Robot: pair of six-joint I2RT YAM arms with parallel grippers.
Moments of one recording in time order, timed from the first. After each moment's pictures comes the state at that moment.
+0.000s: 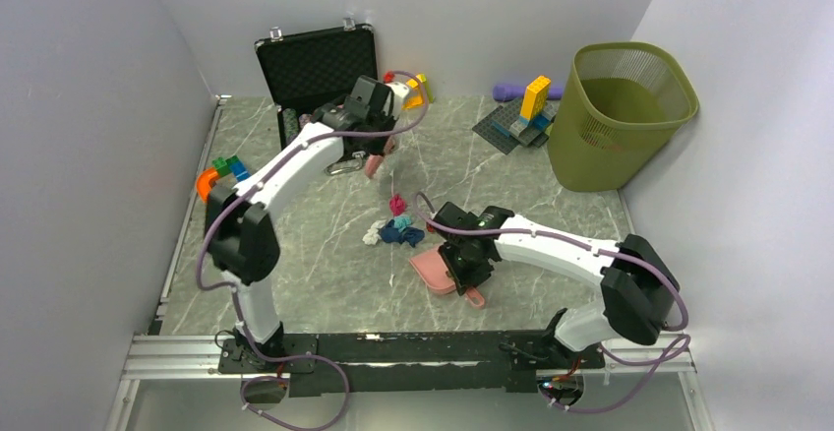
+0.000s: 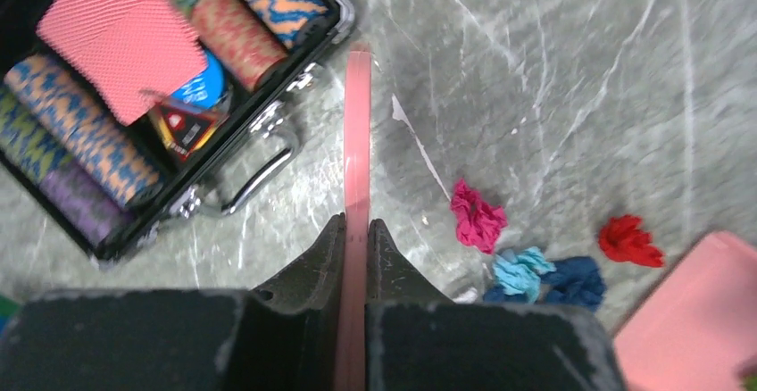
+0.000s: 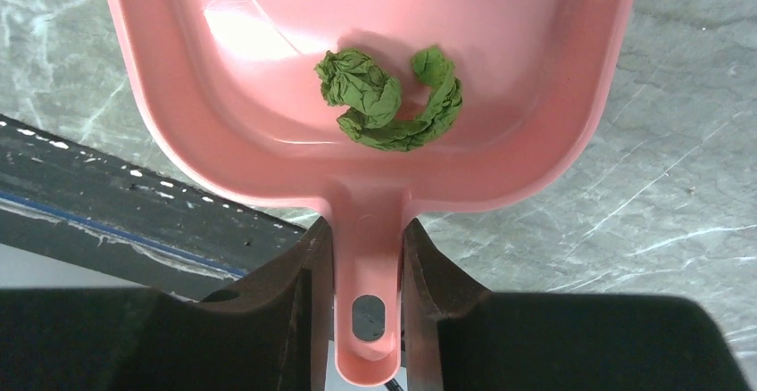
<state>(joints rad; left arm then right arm) -0.54 1.90 1.77 -0.71 -0.10 0.07 0.90 1.44 0.93 -0.89 0.00 0.44</state>
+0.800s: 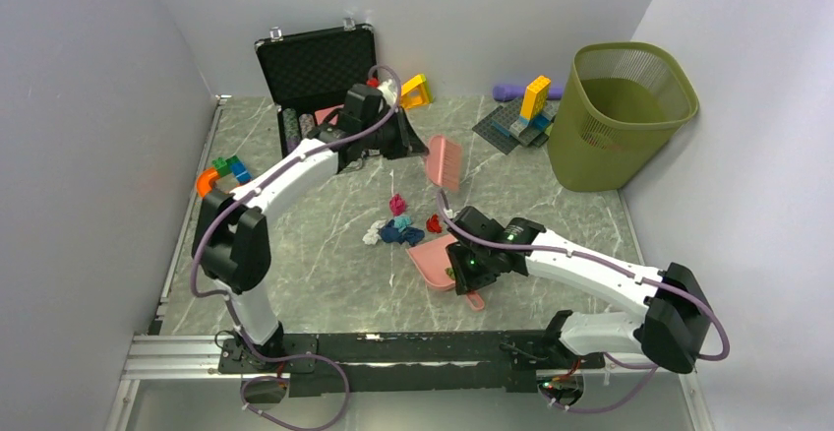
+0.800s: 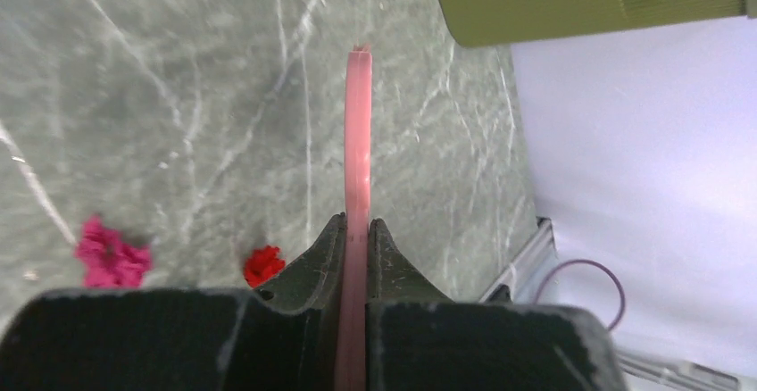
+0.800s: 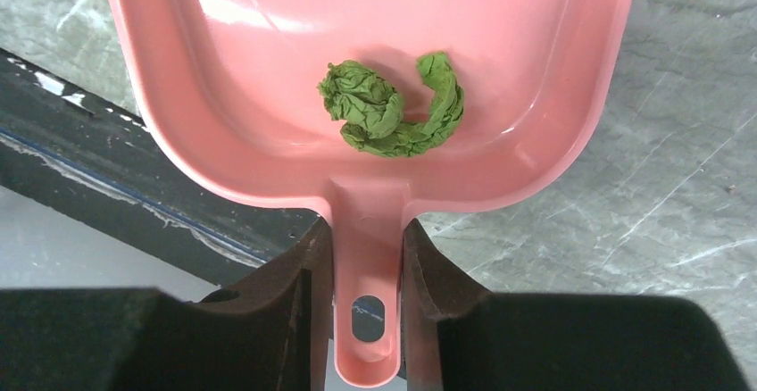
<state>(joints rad) -0.52 1.75 1.52 -0.30 0.35 -0.66 0.91 1.22 0.83 -0.82 -0.04 0.51</state>
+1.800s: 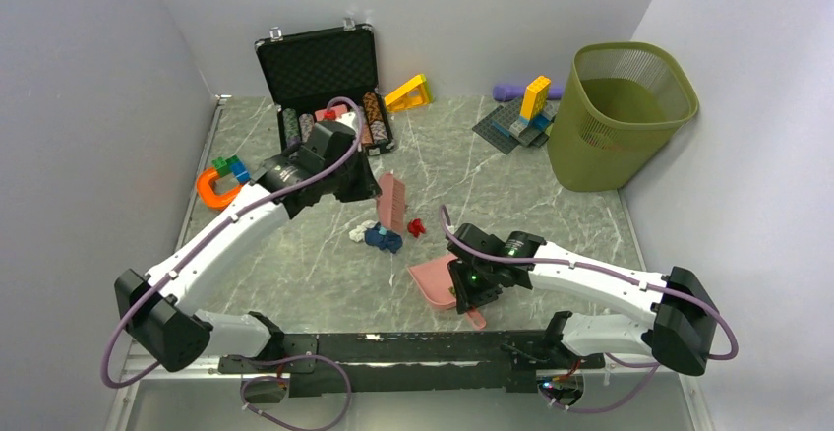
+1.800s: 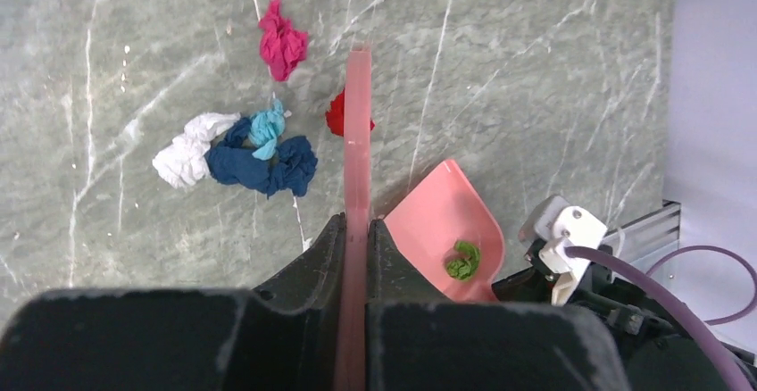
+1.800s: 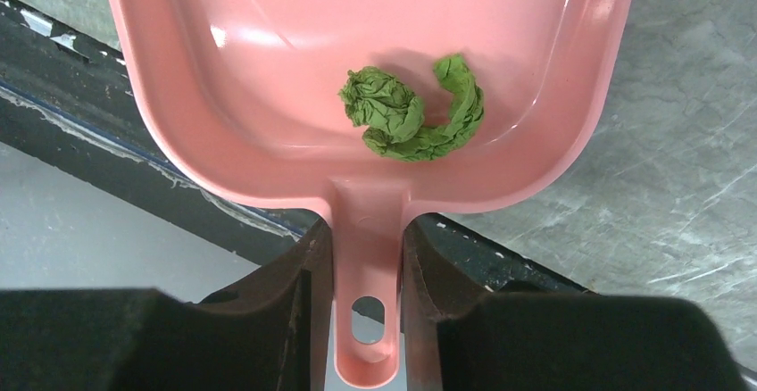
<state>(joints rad) -0.64 1.32 1.31 -0.75 0.00 -0.68 0.99 1.16 0.75 -0.82 -0.08 0.63</state>
